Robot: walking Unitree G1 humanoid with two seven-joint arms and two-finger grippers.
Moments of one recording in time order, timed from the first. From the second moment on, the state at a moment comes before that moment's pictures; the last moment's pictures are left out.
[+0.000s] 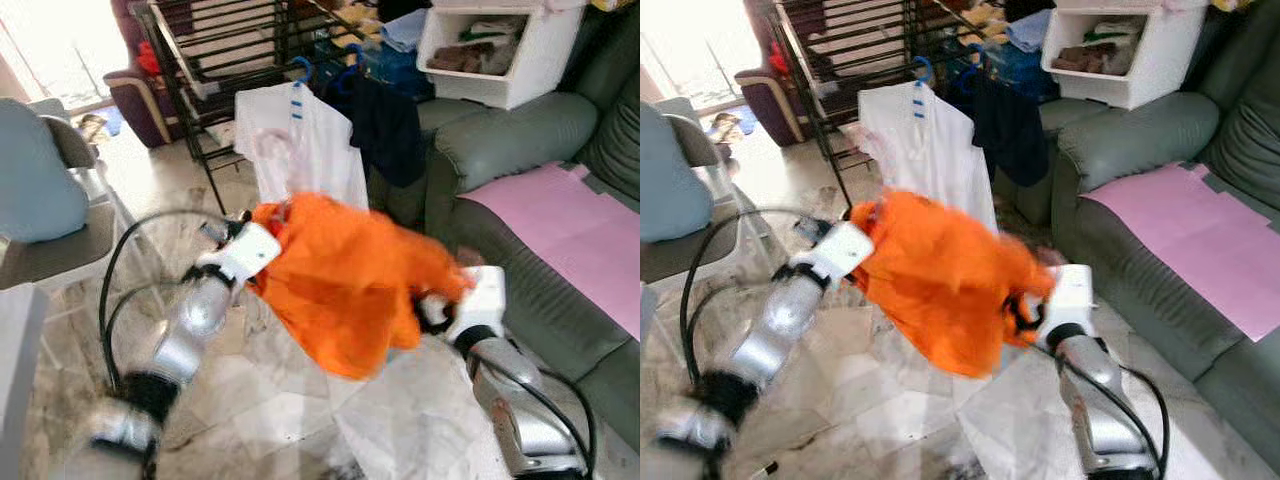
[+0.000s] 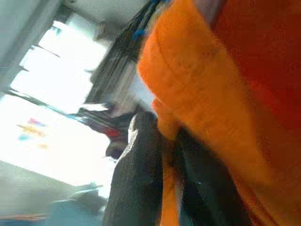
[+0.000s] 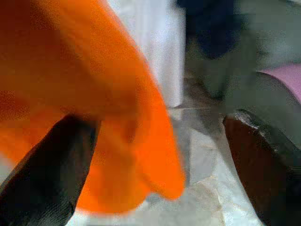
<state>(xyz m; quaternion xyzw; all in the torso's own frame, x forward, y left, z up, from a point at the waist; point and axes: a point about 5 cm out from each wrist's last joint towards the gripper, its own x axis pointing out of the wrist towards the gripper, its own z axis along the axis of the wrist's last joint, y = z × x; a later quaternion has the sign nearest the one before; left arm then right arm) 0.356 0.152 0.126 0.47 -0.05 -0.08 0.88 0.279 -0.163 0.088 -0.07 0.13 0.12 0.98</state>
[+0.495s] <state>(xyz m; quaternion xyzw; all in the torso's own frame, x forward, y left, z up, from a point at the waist) 0.385 0.185 0.125 0.32 0.11 0.04 0.94 0.230 -0.138 0.053 -0.15 0.29 0.36 0.87</state>
